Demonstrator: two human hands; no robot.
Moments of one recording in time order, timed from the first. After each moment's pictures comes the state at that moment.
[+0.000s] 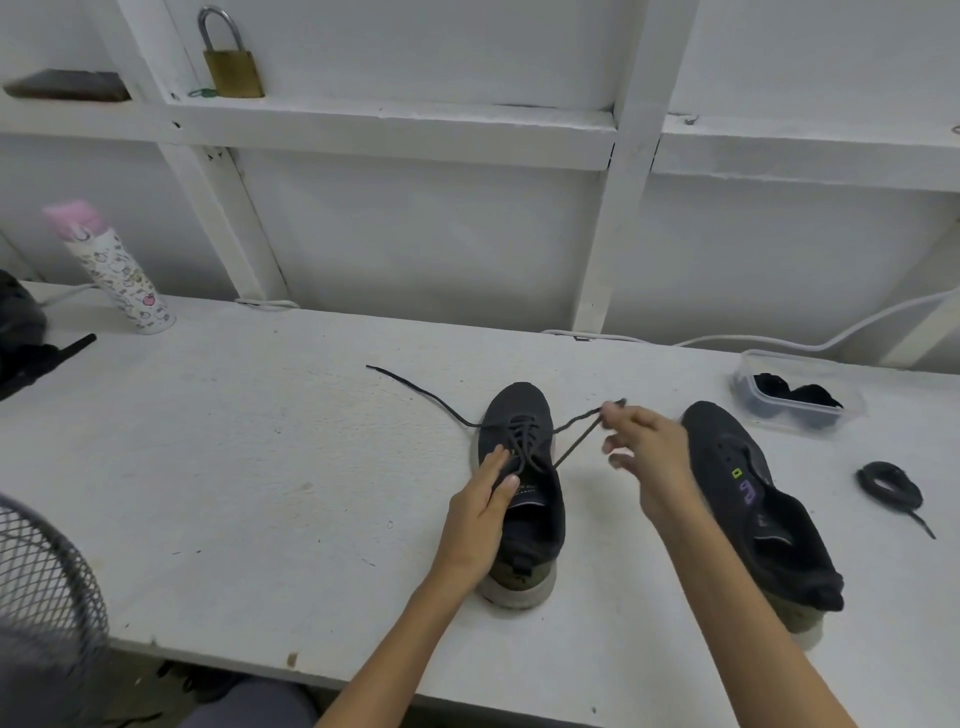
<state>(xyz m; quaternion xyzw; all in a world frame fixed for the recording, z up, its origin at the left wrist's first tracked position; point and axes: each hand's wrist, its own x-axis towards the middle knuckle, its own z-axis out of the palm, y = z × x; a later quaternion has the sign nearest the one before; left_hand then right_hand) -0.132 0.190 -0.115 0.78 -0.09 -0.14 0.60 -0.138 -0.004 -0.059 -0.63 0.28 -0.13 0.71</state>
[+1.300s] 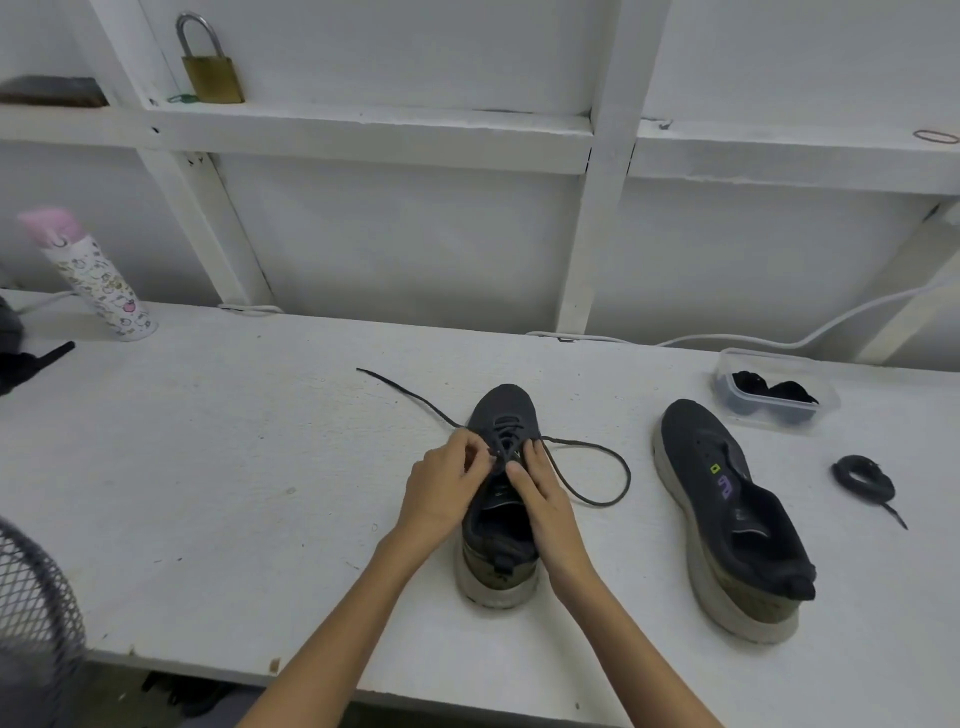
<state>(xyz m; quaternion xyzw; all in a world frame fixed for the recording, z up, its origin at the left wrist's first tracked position) -0.094 0.198 -0.096 0.91 -0.15 -0.06 0.39 -0.165 0.076 -0.111 -0.69 0.17 -0.04 0.70</state>
